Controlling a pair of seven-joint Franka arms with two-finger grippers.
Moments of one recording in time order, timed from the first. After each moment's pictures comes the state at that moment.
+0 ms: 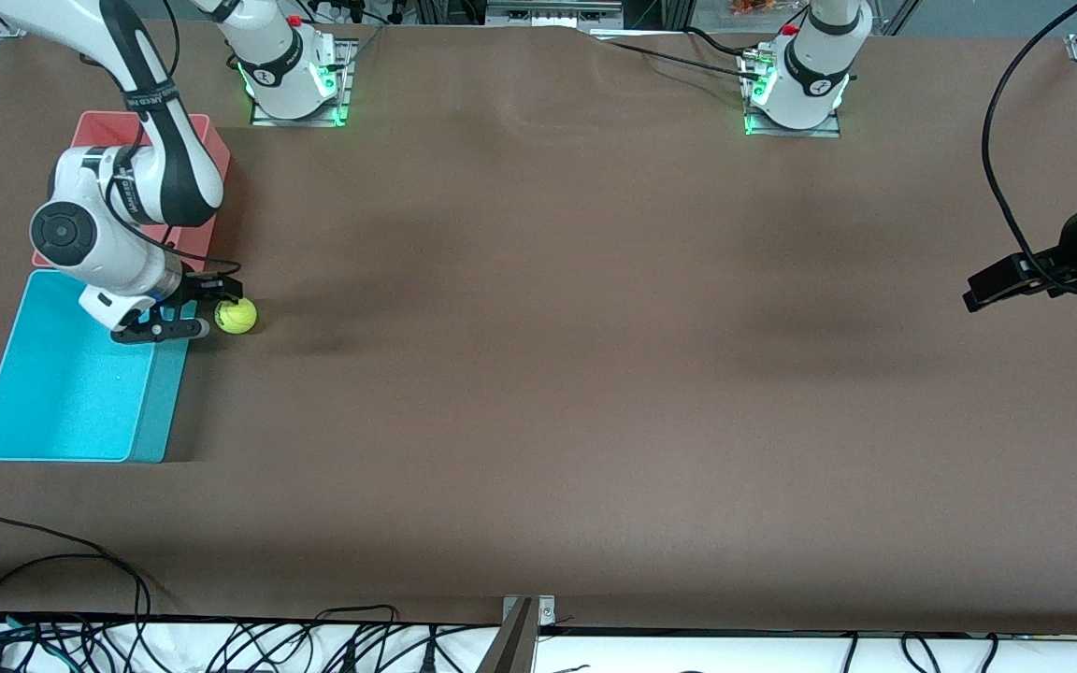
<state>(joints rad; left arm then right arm) 0.21 0.24 -0.27 -1.31 0.06 1.52 -0.25 0.02 0.25 -0.05 -2.22 -0.14 2.35 -0.06</state>
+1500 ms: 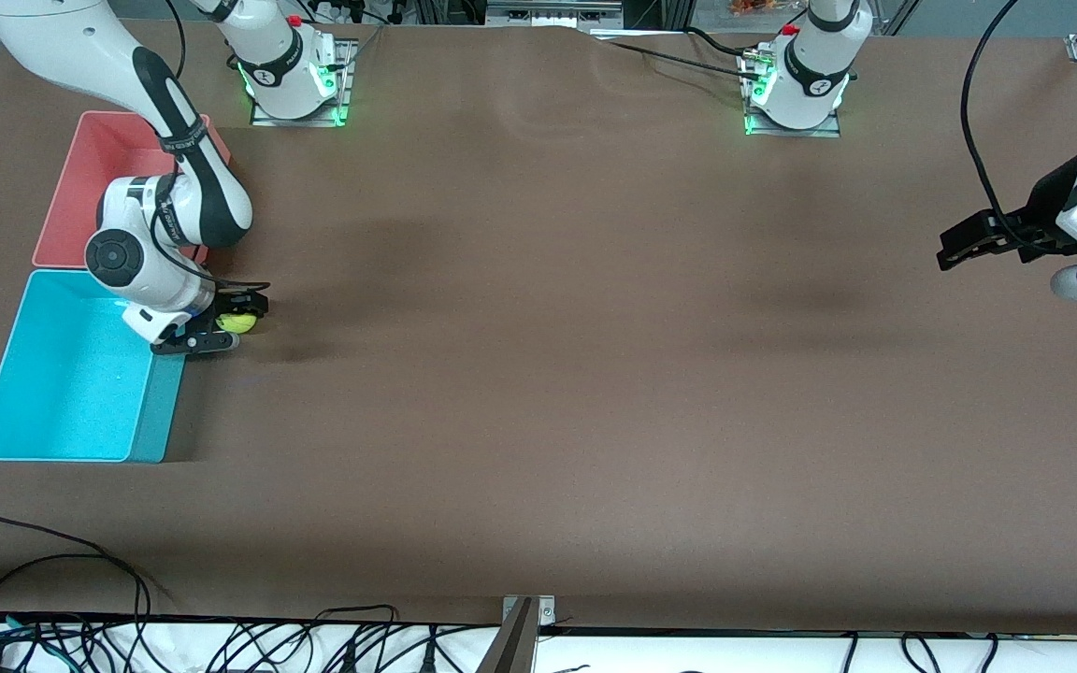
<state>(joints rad) -0.08 0.12 0.05 -1.46 -0.02 1.51 -0.15 0.02 0.39 -0.04 -2.24 -0.14 2.49 -0.04</state>
